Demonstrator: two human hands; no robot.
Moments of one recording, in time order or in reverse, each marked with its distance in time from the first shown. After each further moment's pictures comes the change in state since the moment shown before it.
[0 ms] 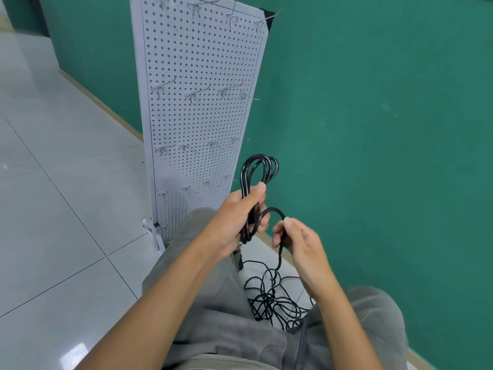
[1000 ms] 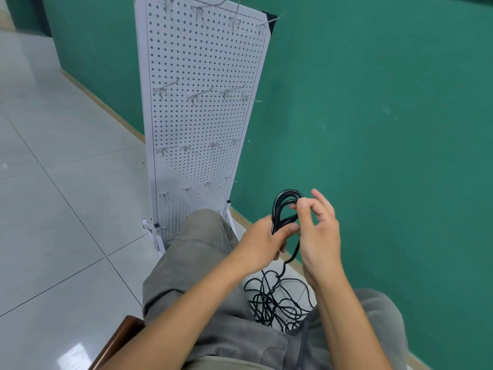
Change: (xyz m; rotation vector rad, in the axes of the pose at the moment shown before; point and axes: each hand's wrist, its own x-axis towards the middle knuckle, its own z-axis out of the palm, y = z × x) left_hand 0.008 -0.052 0.023 0.595 -0.048 0.103; right_hand 0.011 -0.029 0.007 -0.131 0.376 -0.060
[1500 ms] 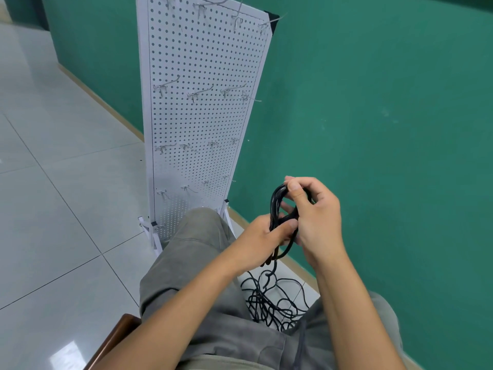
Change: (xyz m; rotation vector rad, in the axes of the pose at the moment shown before) left_hand -0.004 0.012 -0.010 -0.192 -0.106 0.070; right_hand 0.018 -0.031 0.011 0.184 -0.068 0.008
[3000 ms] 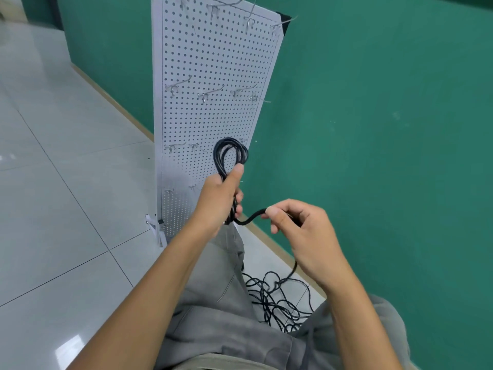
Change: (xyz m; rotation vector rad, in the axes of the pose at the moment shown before) left_hand 0.001 0.031 -0.078 -0.182 0.559 -0.161; right_hand -0.033 -0.015 0.002 -0.273 -0.426 -0.098
